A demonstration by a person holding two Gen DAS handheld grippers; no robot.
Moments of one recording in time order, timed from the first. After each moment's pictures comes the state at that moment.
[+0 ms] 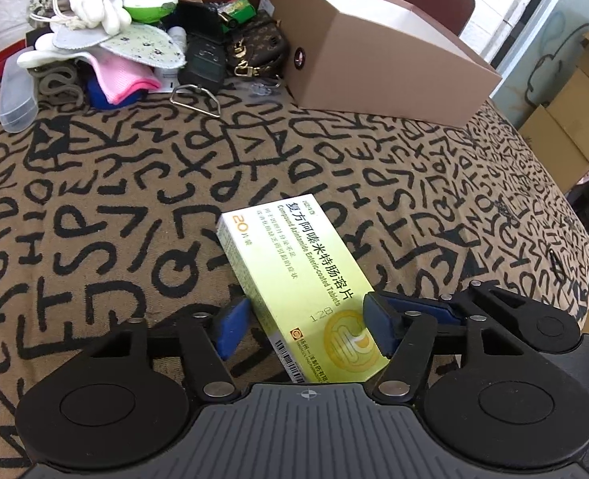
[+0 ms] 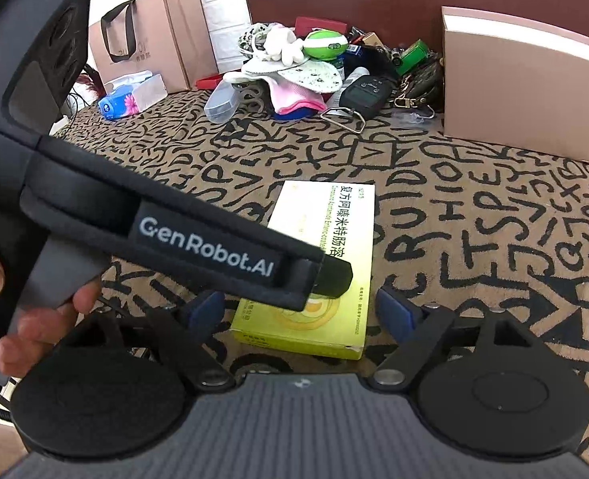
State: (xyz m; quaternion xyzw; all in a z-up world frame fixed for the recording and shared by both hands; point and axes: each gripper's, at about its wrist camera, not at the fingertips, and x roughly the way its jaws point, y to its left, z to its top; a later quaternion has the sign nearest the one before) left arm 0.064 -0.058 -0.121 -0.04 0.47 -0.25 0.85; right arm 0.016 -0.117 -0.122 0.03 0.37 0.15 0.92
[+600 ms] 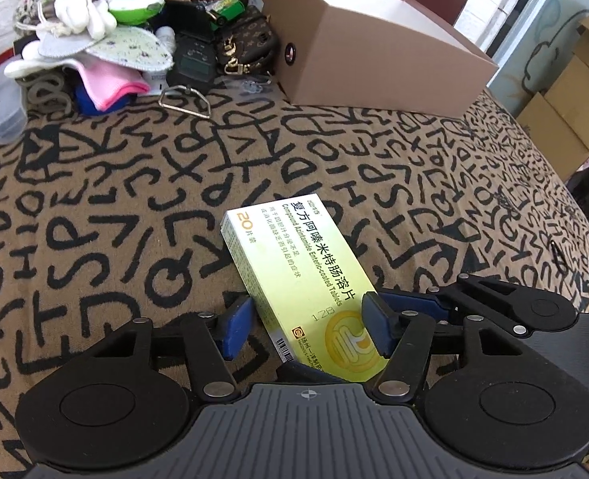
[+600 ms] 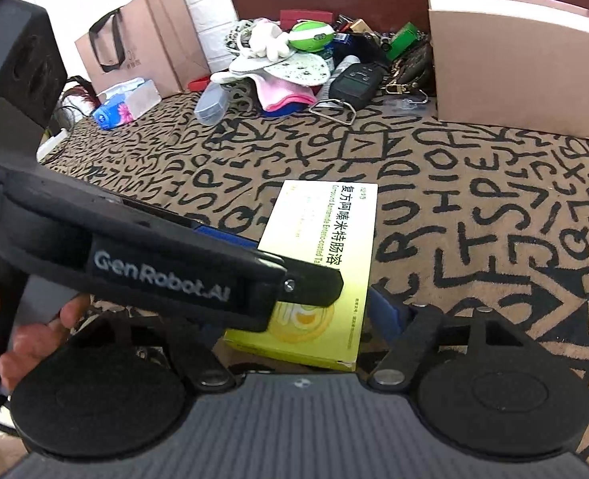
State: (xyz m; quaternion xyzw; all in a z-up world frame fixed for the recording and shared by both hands) left arm 0.067 -0.067 -0.118 -0.02 0.48 -0.25 0.84; right arm 0.029 -0.130 -0.123 0.07 0.39 0.15 0.91
